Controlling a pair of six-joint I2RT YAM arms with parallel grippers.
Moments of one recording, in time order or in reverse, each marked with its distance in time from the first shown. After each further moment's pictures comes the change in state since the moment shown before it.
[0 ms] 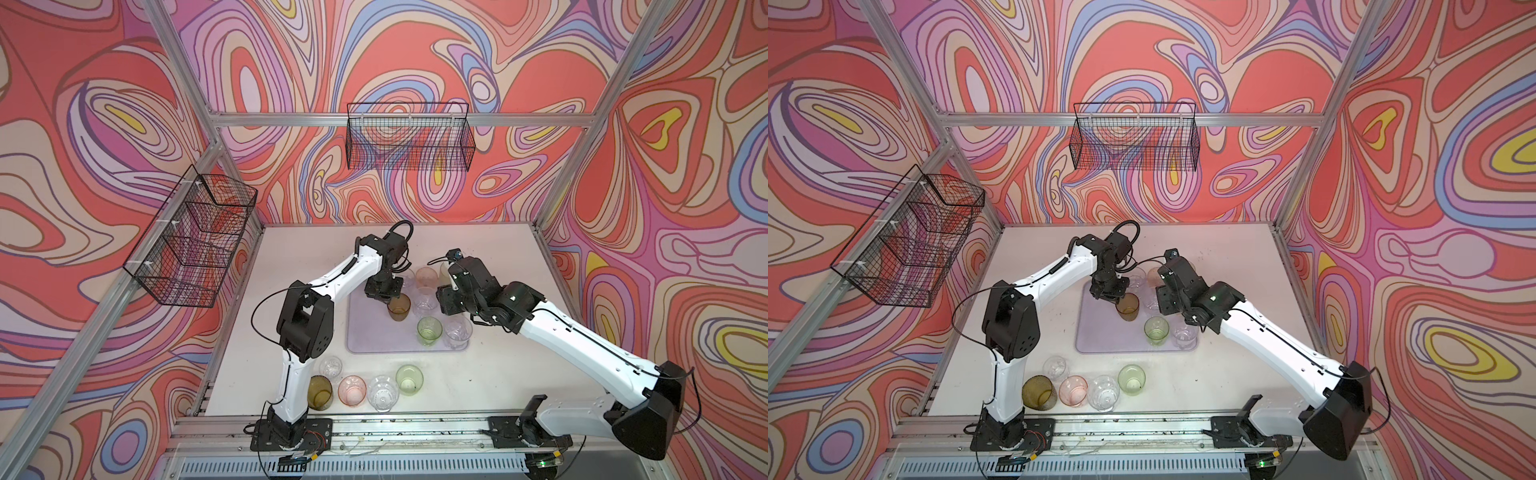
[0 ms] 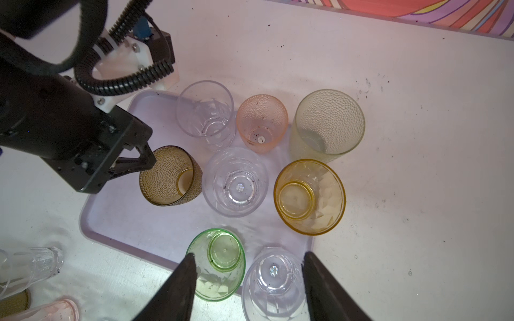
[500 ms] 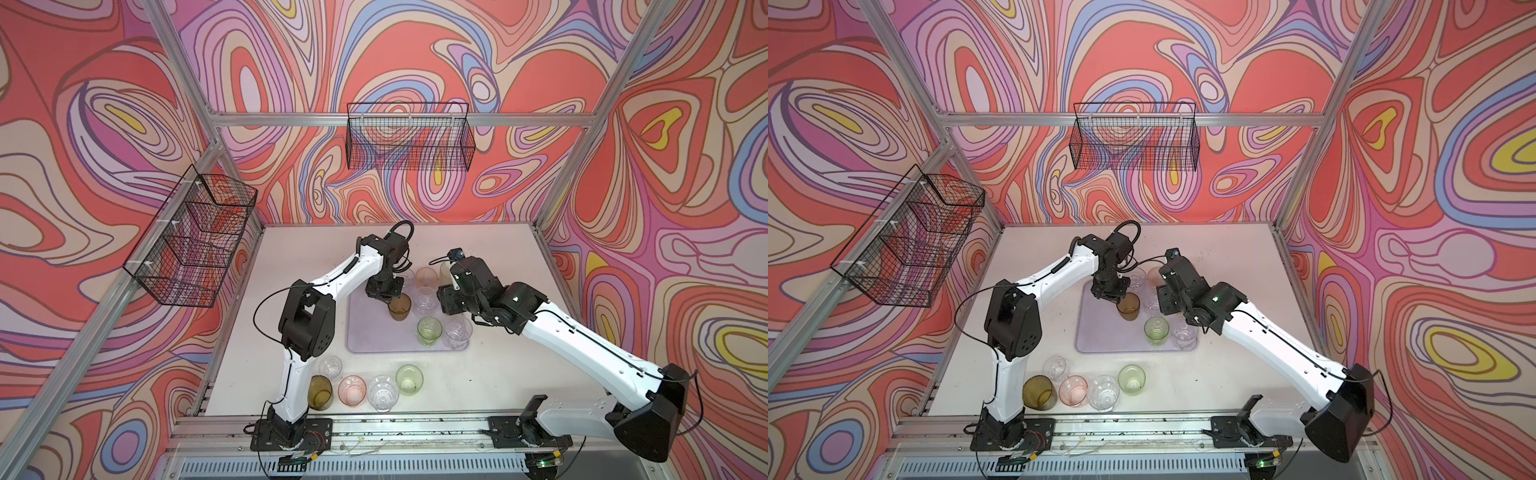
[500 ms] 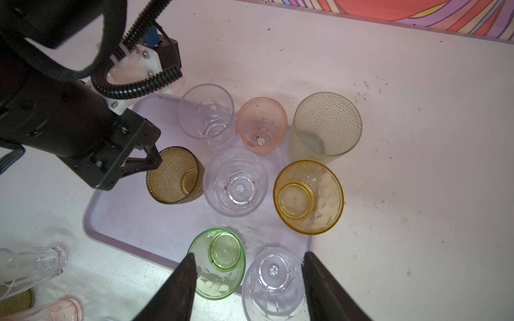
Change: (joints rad) left arm 0.000 0.017 0.010 0.006 0.000 0.000; right arm 0.000 -0.014 0.000 -0.002 0.000 0.000
